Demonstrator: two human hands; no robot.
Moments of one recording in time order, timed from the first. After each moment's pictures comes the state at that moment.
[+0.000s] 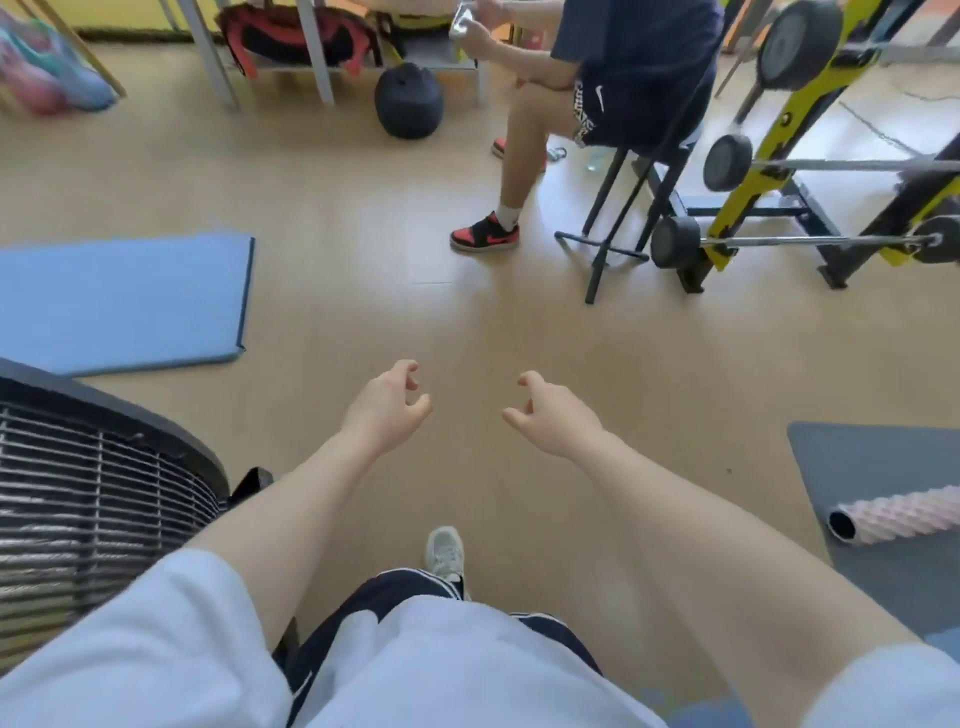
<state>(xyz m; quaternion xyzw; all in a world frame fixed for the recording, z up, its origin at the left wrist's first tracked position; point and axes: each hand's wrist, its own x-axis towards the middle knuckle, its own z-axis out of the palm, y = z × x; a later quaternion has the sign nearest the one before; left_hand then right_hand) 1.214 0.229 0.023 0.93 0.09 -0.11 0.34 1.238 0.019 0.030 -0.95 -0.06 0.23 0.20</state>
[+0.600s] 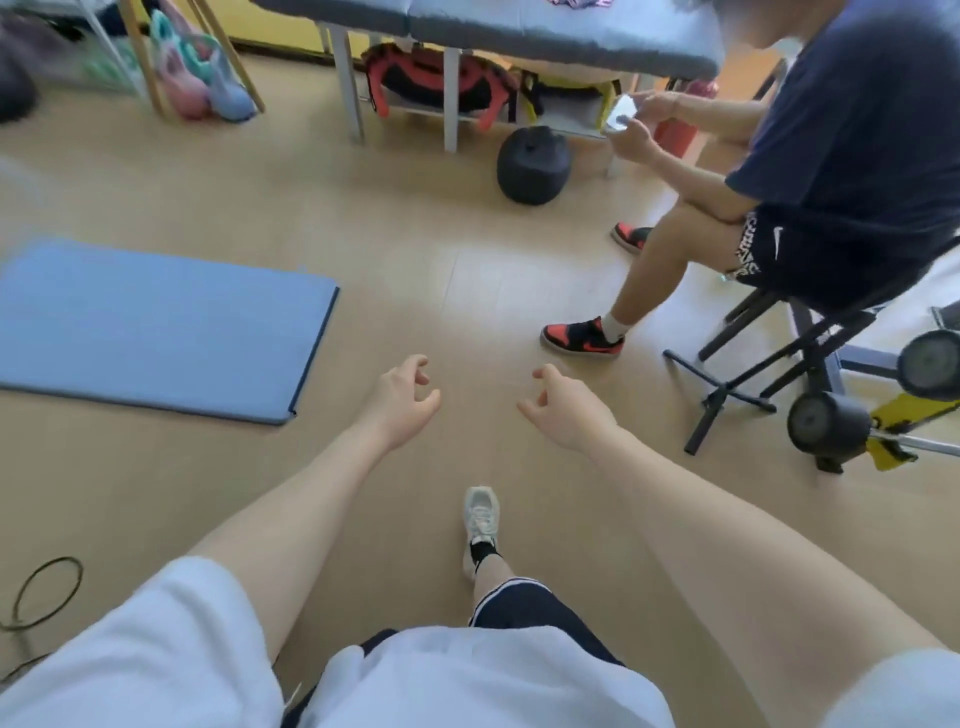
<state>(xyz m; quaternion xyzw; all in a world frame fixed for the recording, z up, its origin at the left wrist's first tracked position) 1.561 0.397 0.014 0.90 0.21 -0.04 0.38 1.645 0.199 0.026 -0.94 -0.17 0.25 0.18</state>
